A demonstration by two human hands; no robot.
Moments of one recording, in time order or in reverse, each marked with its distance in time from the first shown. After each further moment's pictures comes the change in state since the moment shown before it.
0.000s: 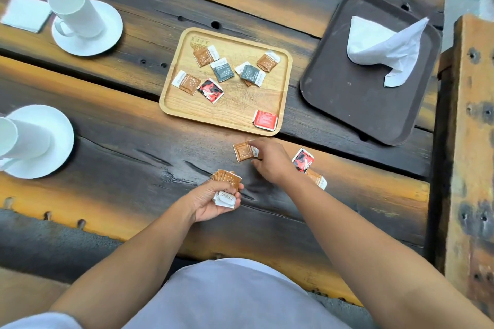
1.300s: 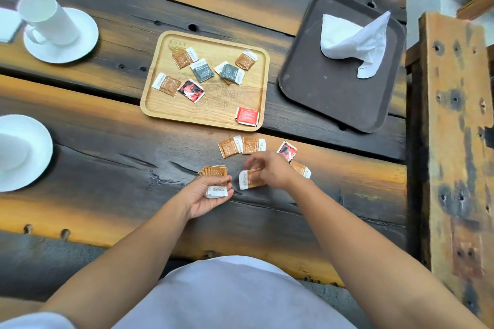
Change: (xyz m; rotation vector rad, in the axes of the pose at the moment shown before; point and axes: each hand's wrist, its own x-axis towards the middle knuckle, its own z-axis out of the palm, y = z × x) left_hand 0.008 -0.004 0.008 0.052 0.114 0.048; right_hand -0.043 0.023 -0.005 0.367 -0.127 0.189
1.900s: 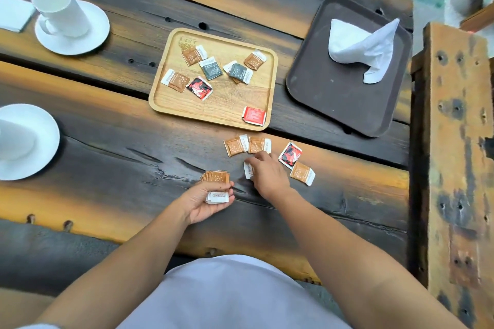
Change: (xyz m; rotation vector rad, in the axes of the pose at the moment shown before) left_hand -0.010 -0.013 -0.016 -0.040 -0.021 0.006; right_hand 0.007 0.008 0.042 -0.595 0.241 -0.111
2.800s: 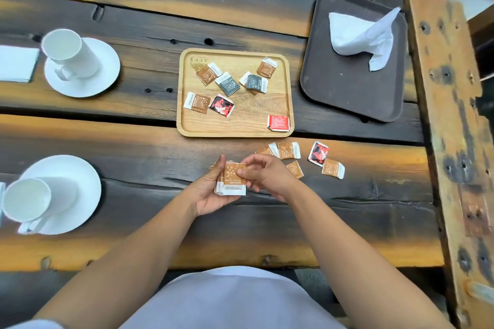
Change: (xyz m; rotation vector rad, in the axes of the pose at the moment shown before) left_hand -0.037 0.117 -0.034 0.087 -0.324 -0.143; right_hand 0.014 -0.124 -0.041 1.431 -0.236 0.345
